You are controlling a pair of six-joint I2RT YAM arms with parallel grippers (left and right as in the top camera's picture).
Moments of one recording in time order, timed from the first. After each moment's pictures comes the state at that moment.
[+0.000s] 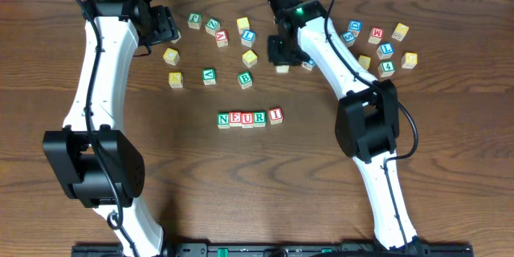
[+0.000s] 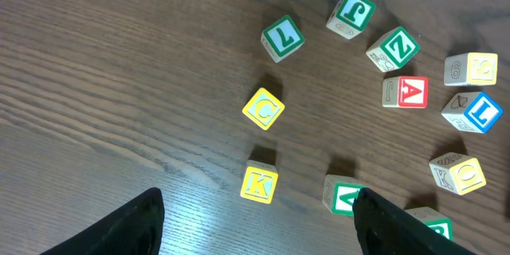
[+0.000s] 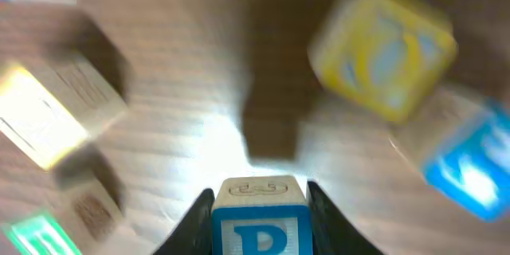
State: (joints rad) left arm 0.00 1.95 1.87 -1.04 -0.06 -0.29; right arm 0.42 2.51 2.31 -1.21 -0.05 0.39
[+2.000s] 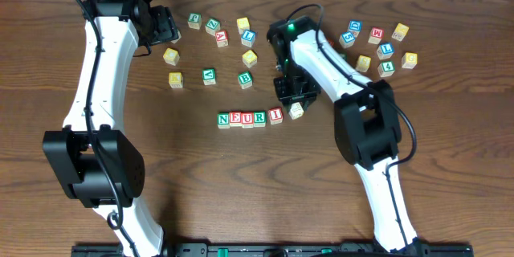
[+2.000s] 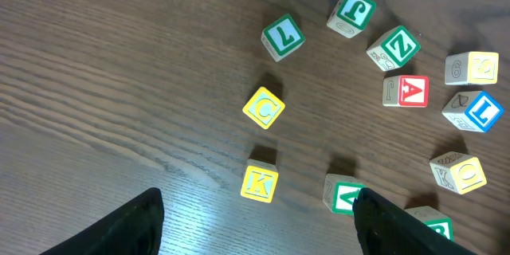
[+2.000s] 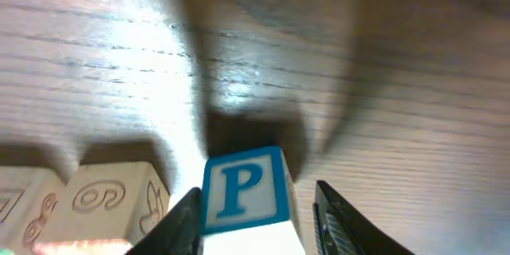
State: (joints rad) left arm 0.00 1.95 1.87 -1.04 -0.06 -0.29; right arm 0.46 2.44 2.08 -1.45 -0.06 0.26
